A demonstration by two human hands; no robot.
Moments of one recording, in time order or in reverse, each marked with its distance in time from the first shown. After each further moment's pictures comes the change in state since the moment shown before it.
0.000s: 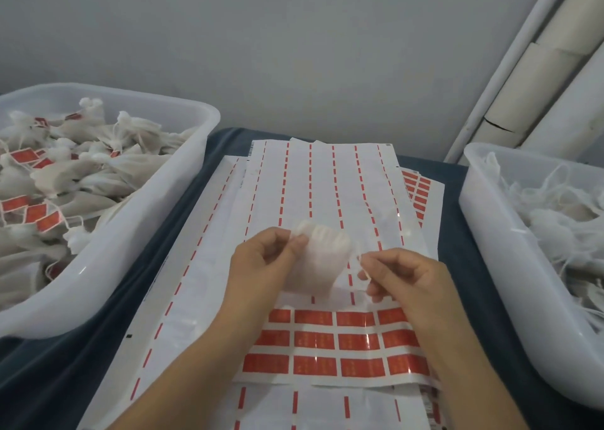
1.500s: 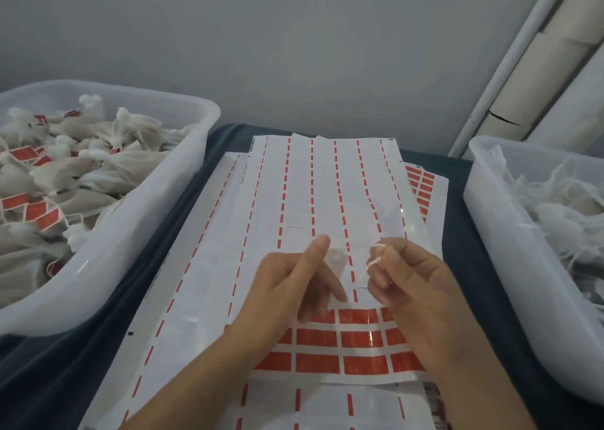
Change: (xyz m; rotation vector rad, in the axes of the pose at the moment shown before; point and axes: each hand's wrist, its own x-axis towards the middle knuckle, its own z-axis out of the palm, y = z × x) left_hand -0.017 0.013 0.002 0.001 -0.316 0.090; right_hand -0.014 -0.020 0.005 0.558 -0.234 0.047
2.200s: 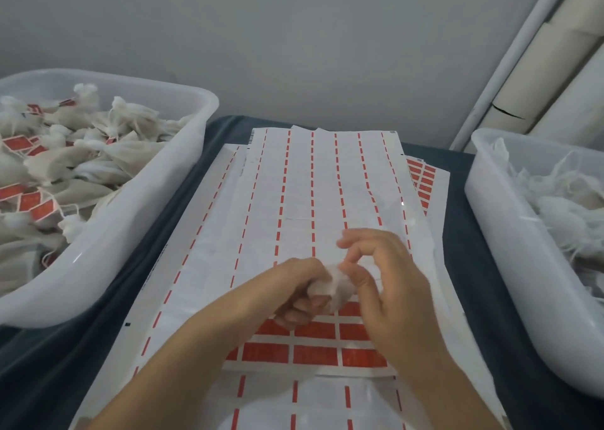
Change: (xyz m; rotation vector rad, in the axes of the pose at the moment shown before) left_hand 0.039 -0.004 -0.003 -0.259 -0.819 -0.791; right_hand 0.004 0.029 0.015 -0.996 0.126 -0.592
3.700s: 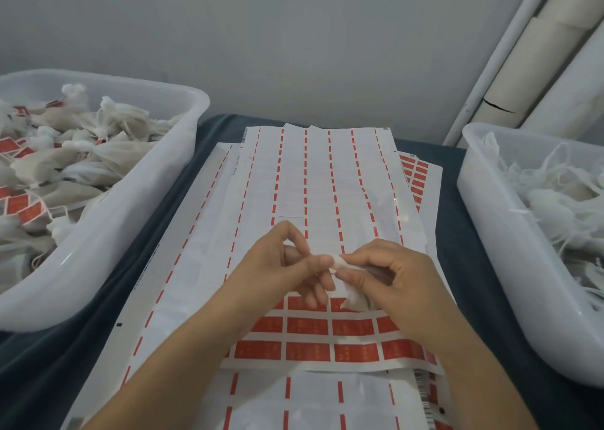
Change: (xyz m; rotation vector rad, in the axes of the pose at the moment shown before) left_hand -0.023 -0.020 0.011 0.174 0.526 0.716; right_hand 0.011 0.010 -0.026 0.199 -0.285 0.360
